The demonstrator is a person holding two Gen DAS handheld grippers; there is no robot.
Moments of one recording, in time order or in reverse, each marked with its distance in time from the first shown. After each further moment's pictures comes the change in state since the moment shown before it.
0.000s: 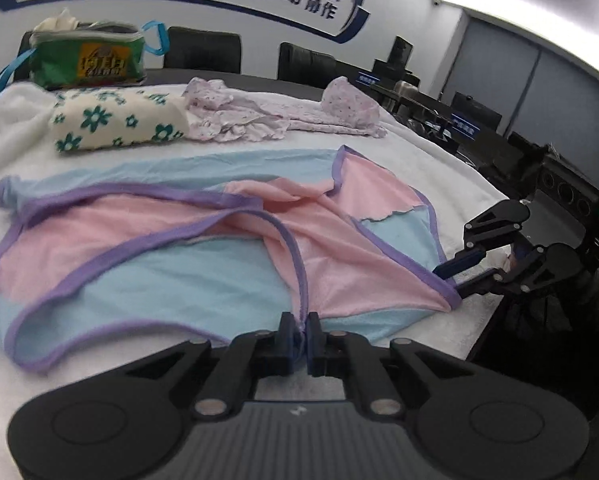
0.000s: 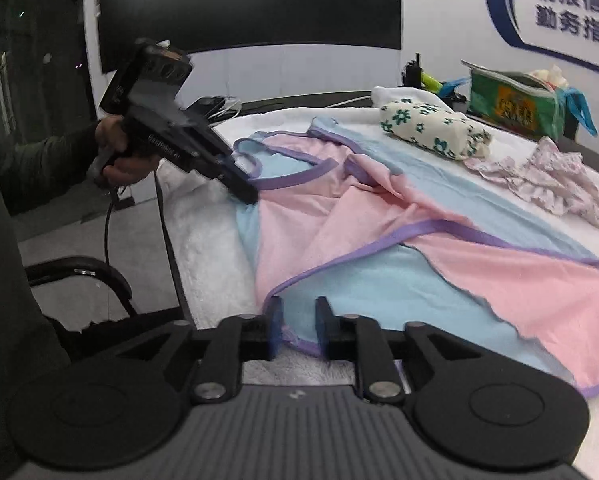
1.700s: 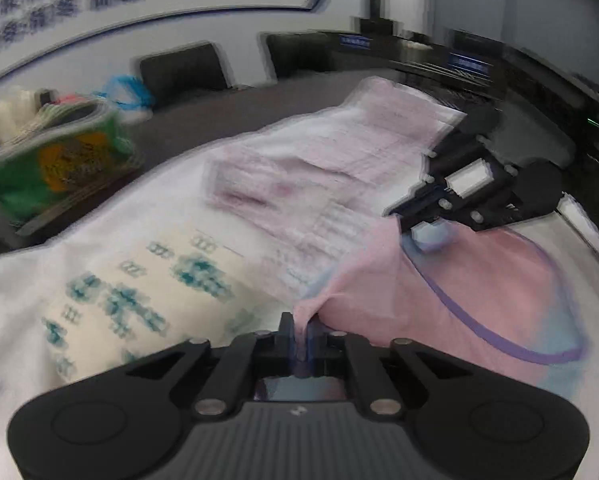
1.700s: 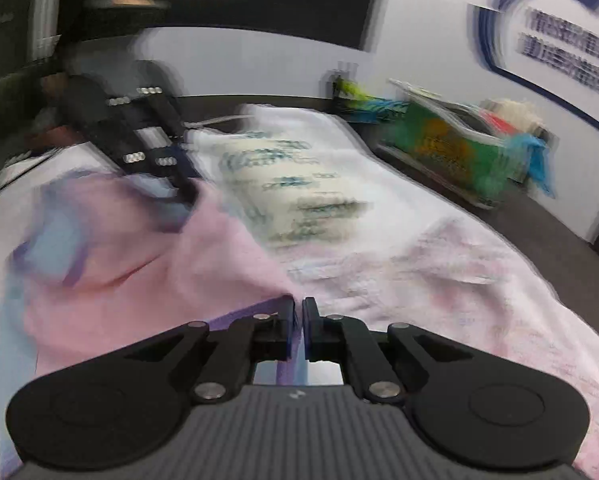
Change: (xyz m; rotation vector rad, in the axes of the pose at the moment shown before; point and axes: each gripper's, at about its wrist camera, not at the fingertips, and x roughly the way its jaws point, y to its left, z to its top) left arm 0.114 0.070 0.206 0.283 0.057 0.218; right arm 0.083 -0.197 0.126 -0.107 0.070 -0.223
